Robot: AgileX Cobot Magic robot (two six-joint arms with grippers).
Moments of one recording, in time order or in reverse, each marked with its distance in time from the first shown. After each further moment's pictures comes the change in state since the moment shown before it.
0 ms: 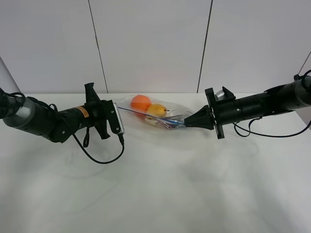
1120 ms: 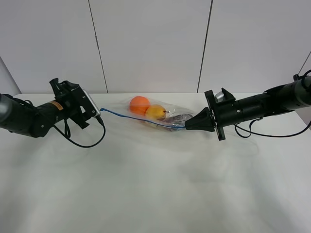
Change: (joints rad) left arm 0.188 0.000 0.000 -0.065 -0.075 -0.173; right arm 0.005 0.000 0.000 -0.032 0.004 0.003
